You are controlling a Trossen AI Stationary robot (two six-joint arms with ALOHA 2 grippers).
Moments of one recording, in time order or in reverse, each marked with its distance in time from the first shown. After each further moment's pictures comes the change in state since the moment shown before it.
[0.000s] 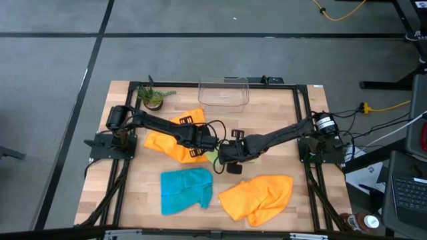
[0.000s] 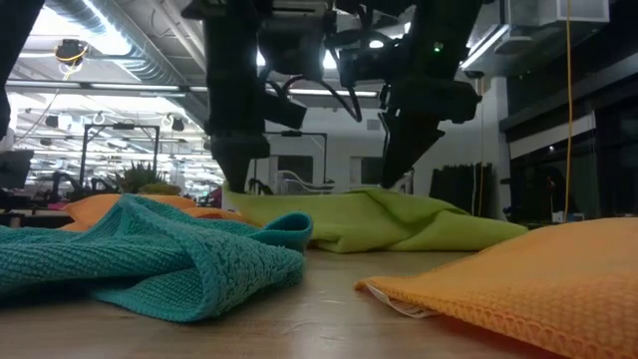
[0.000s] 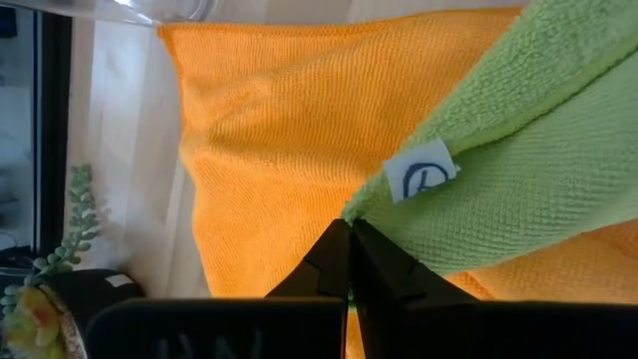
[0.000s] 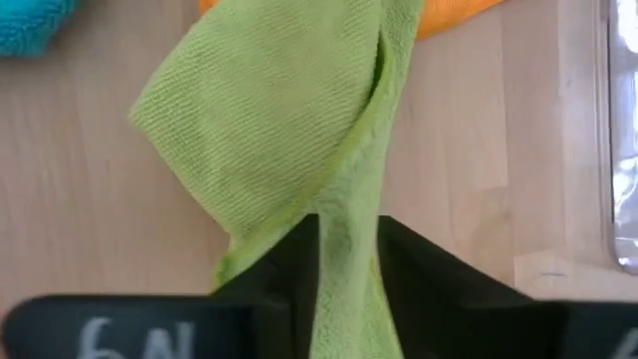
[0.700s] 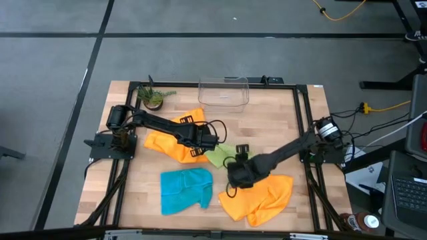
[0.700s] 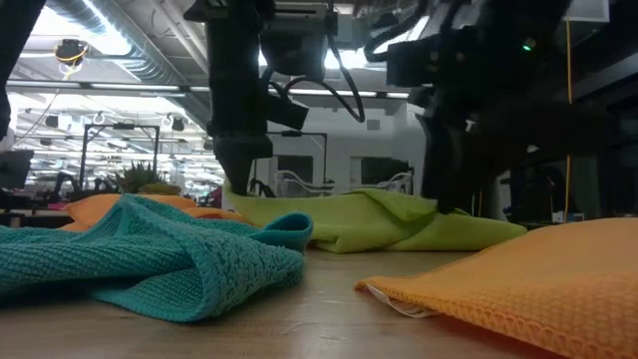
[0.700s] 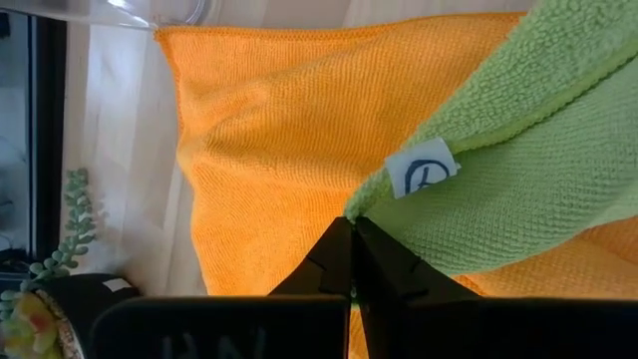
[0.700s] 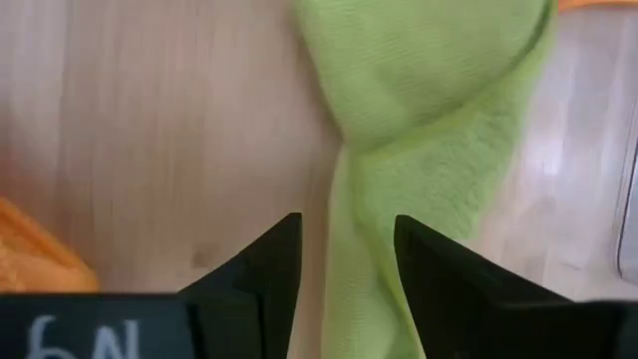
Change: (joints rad) left arm 0.012 0.000 0.000 0.015 0.009 0.008; right arm 0.217 0.001 -0.123 0.065 0.132 -0.001
